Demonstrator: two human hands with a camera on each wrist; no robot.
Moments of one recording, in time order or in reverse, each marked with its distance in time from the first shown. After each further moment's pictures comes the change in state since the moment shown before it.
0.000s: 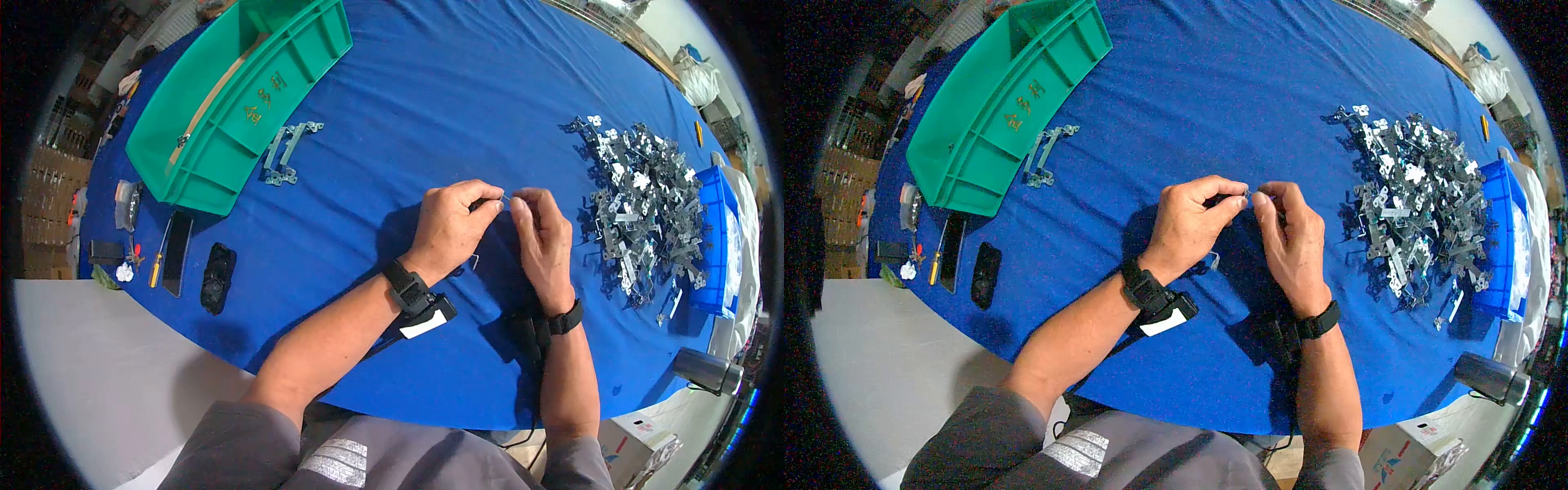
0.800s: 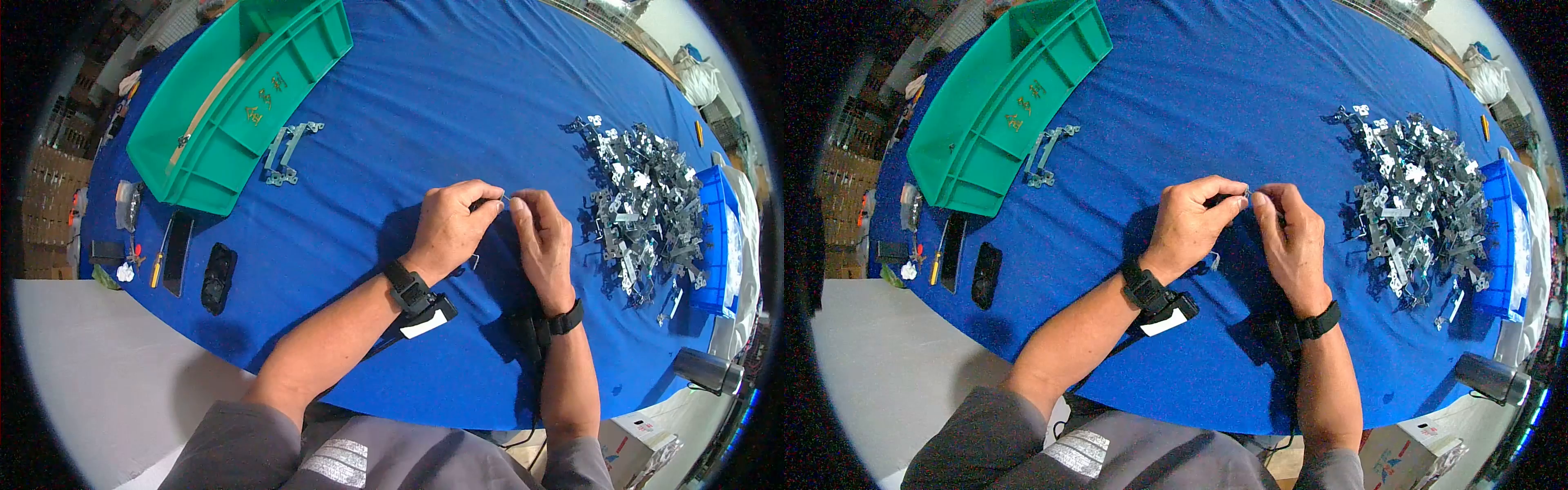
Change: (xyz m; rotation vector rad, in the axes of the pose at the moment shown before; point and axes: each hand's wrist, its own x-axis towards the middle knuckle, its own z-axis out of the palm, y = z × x) left_hand 0.000 -0.001 0.000 0.013 -0.007 0.027; right_hand 0.000 0.002 0.000 -0.018 -0.008 -0.003
